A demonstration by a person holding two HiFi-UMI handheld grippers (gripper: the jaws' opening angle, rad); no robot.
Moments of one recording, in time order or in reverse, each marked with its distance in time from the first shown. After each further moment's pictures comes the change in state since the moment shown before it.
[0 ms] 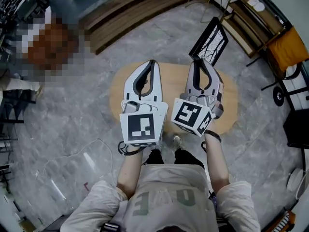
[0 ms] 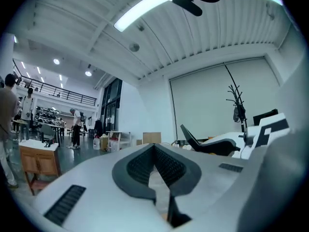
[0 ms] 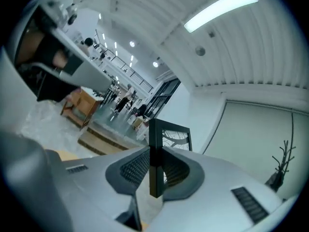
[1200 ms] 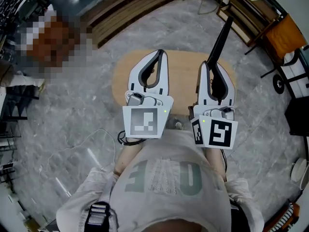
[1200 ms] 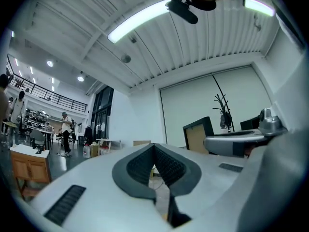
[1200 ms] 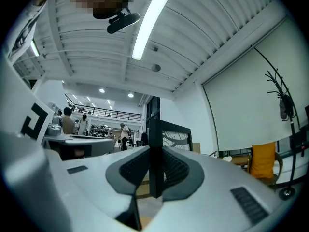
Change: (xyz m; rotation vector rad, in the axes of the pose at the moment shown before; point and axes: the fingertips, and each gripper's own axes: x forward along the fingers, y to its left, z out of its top) left arm -0.075 -0.064 0.055 0.009 -0.120 -0.104; right arm -0.151 -0.059 0.039 0.644 -0.265 0.083
